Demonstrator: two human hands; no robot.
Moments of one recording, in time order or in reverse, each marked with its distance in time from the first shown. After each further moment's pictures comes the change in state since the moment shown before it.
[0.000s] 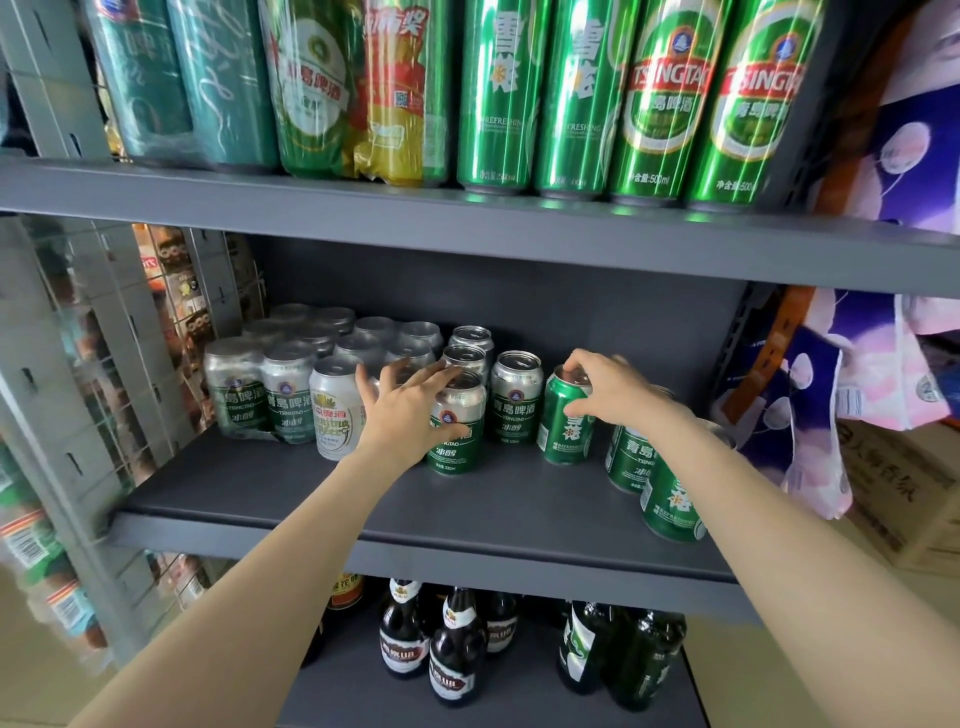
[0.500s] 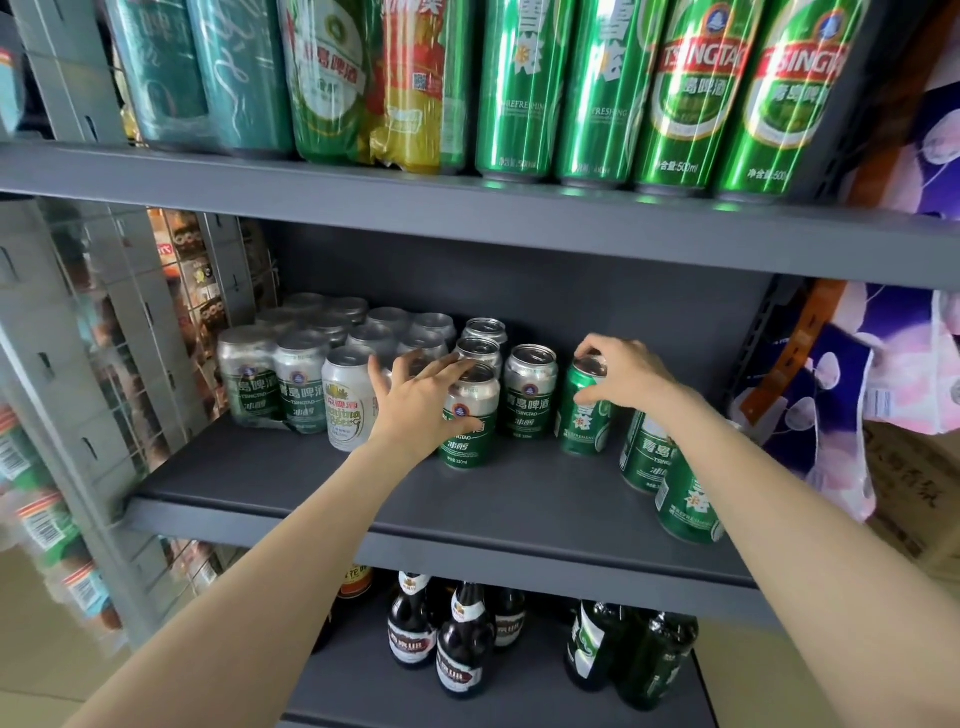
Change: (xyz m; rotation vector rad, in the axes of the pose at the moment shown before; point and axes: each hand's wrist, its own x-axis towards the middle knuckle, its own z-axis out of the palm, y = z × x) left_hand 0.000 0.000 0.000 -0.011 0.004 -0.001; right_hand 0.014 0.000 -0.003 -0.035 0.046 0.062
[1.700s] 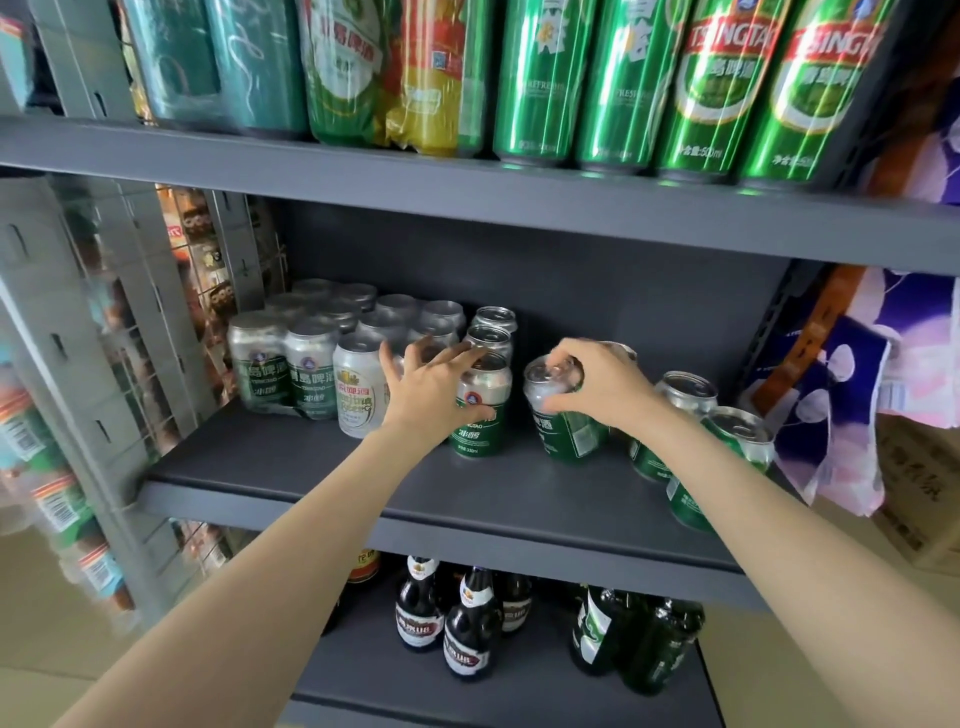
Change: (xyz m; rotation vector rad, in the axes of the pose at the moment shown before) left_hand 0.001 0.000 -0.002 -0.017 -0.007 0.006; right_hand -0.035 -0.039 0.015 0.122 0.076 -0.215
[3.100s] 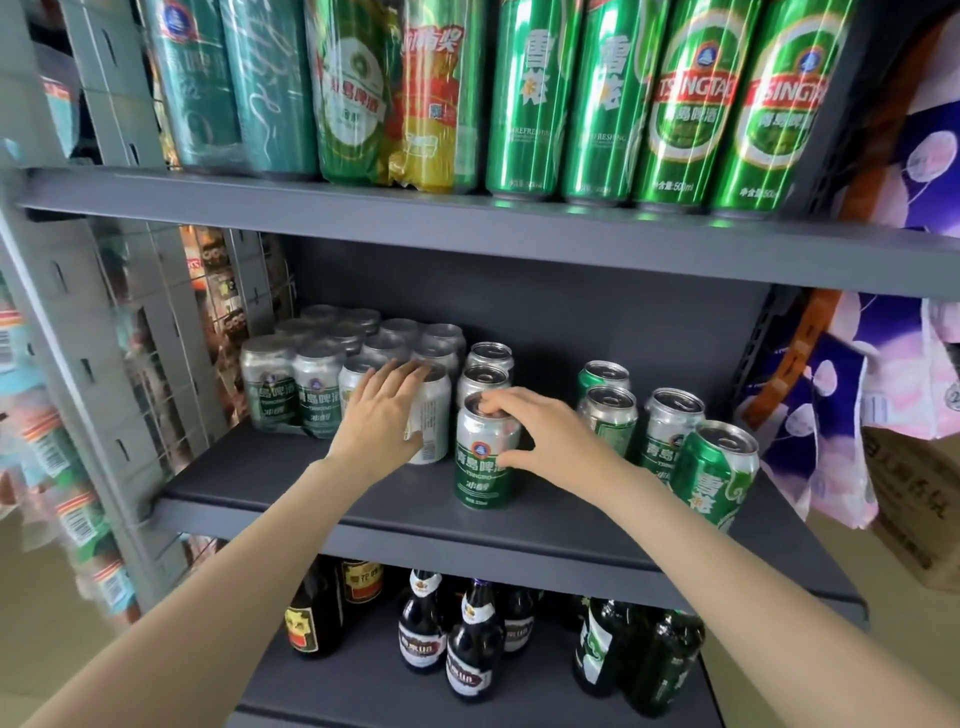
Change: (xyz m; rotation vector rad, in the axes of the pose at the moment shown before) left_hand -0.027 -0.050 -0.001 -0.008 0.167 0.133; right_hand -0.033 -0.036 0.024 0.112 -0.131 -0.269
